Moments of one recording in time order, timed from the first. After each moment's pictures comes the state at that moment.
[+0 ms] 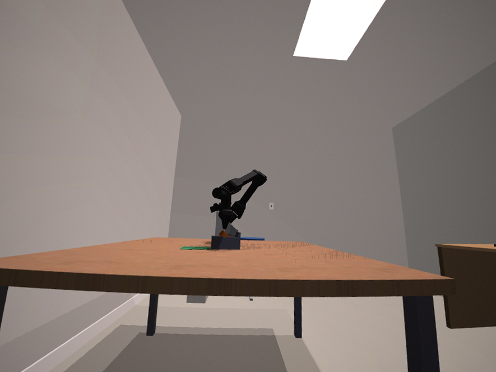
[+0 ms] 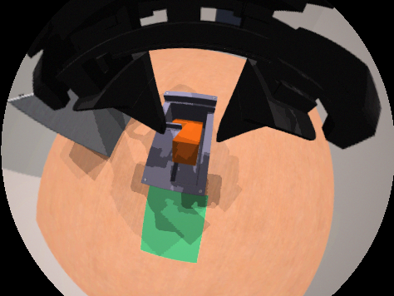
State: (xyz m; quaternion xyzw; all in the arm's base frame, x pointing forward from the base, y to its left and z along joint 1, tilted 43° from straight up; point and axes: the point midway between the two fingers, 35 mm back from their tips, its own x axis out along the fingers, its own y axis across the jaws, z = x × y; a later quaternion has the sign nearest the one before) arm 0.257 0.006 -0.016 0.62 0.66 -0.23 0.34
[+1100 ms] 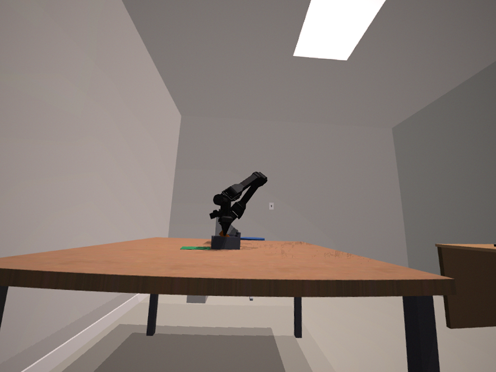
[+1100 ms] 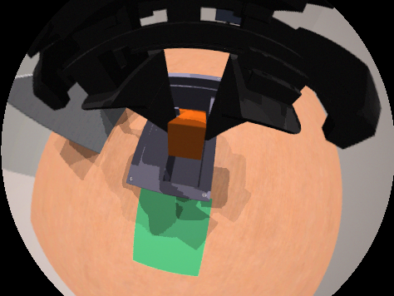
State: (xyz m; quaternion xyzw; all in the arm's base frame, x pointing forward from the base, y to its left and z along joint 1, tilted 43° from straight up) arm 0.255 0.030 -0.041 0.62 0.67 -0.23 0.34
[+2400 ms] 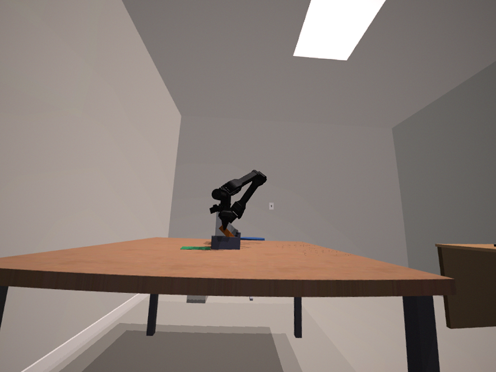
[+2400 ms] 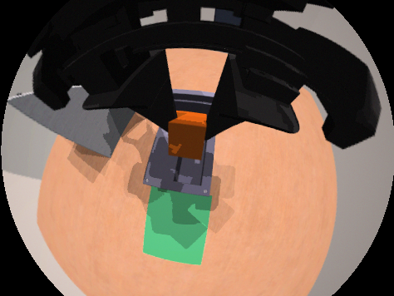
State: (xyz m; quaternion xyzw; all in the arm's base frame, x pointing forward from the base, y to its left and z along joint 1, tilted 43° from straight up) arm 0.253 0.008 -0.020 0.62 0.67 -0.24 0.34
